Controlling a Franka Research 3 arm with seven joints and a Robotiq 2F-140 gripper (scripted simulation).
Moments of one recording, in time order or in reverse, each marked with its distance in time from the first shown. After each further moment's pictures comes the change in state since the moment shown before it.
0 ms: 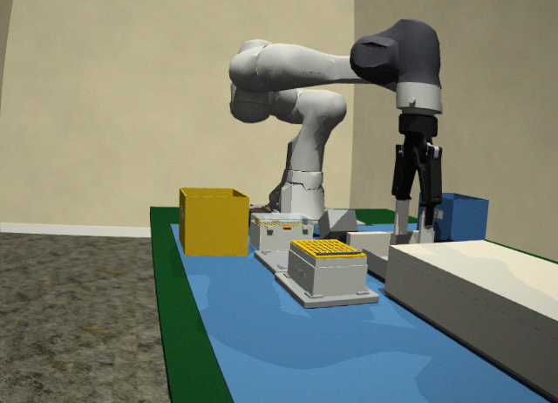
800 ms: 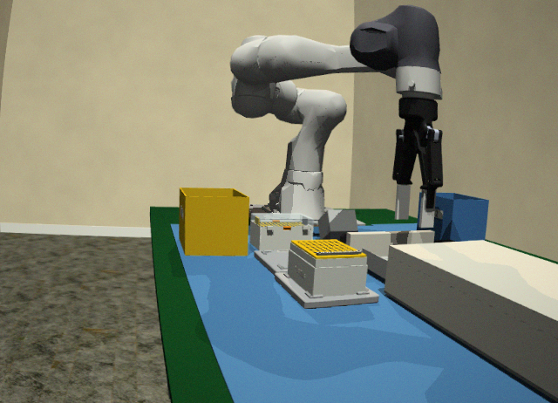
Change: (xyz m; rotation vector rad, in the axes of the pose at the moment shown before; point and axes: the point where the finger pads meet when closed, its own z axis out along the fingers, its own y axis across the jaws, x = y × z) arm -0.001 0.001 -0.029 -0.001 0.000 0.006
